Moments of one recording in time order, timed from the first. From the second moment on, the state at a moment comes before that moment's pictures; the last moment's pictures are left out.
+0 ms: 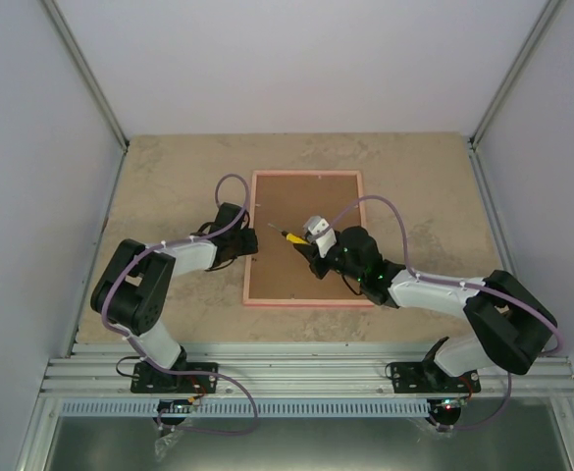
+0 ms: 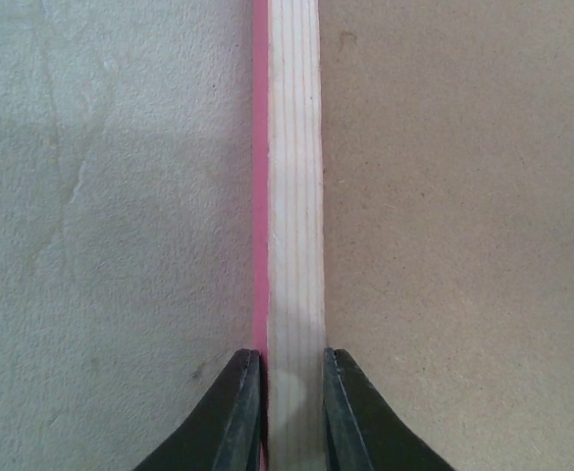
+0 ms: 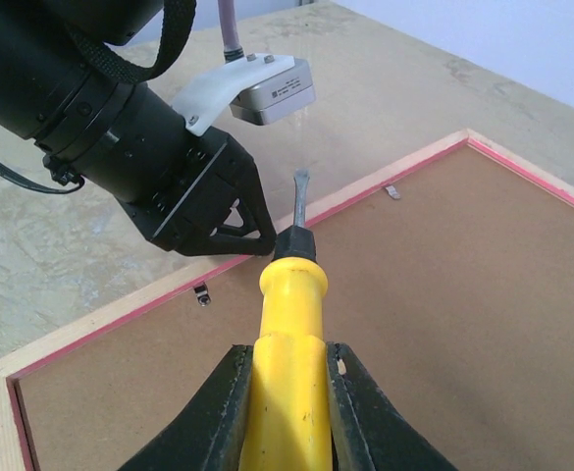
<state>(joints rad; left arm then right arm) -0.42 1.67 0.77 0.00 0.02 -0.49 0.80 1.44 0.61 0.47 -0.11 -0.08</state>
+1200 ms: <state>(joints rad) -0.42 1.67 0.71 0.12 0.05 -0.55 0.81 1.62 0.80 0.21 -0.16 -0.13</state>
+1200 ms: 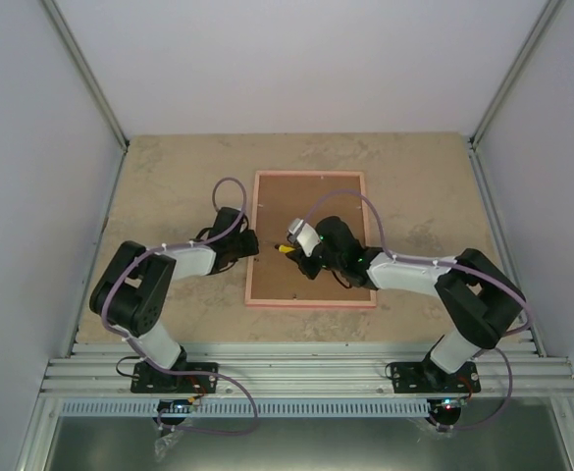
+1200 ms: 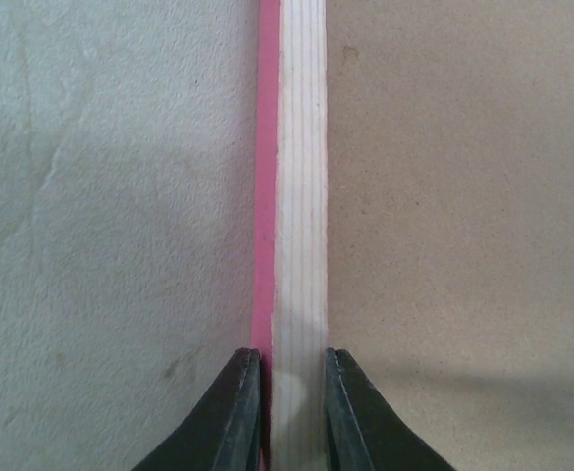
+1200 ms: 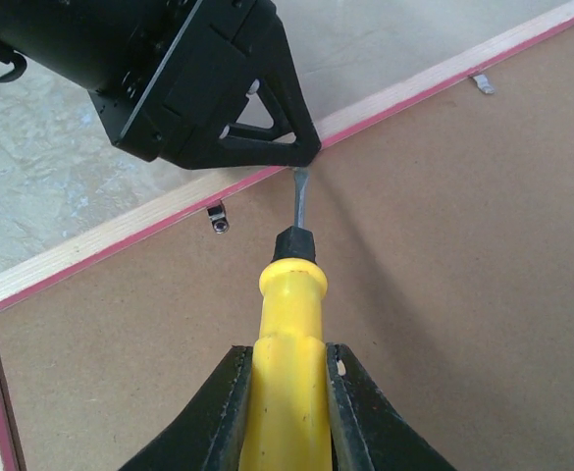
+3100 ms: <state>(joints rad) -0.42 1.60 0.64 0.10 0.08 -0.56 0.84 1.73 0.93 0.00 -0.31 -0.19</state>
